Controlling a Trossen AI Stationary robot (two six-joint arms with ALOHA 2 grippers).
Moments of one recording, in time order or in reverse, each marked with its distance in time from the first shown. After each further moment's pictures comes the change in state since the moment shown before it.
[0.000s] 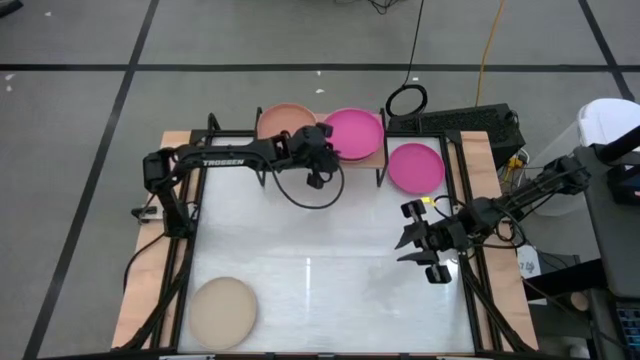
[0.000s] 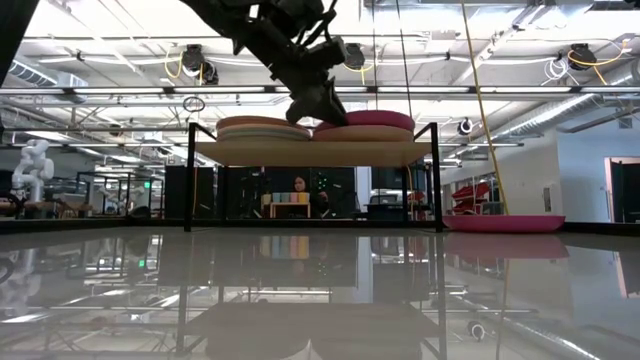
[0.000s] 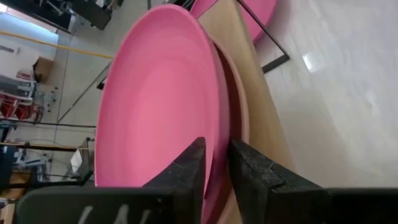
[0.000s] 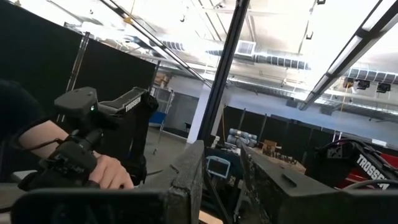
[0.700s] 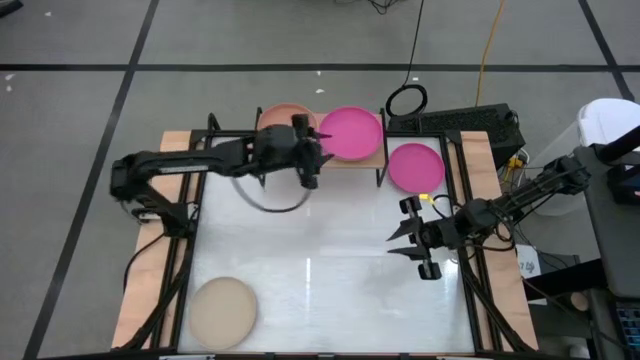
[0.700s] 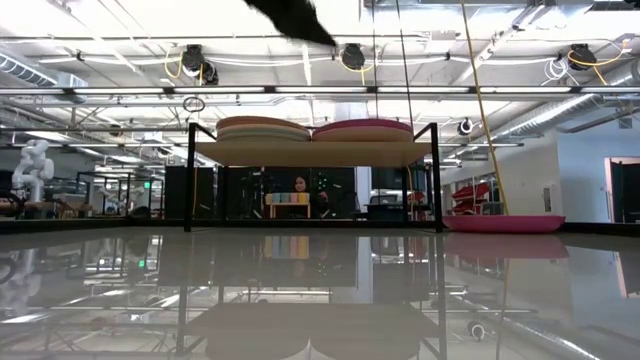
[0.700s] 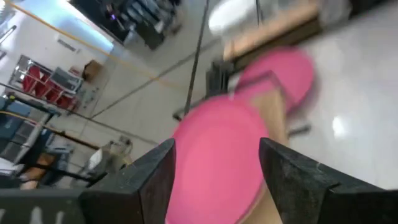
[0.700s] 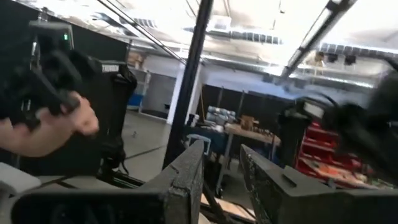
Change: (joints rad) left arm -0.104 -0.235 0.000 -0.005 -0.130 -0.215; right arm 0.000 0.000 0.000 -0.068 0.130 0.013
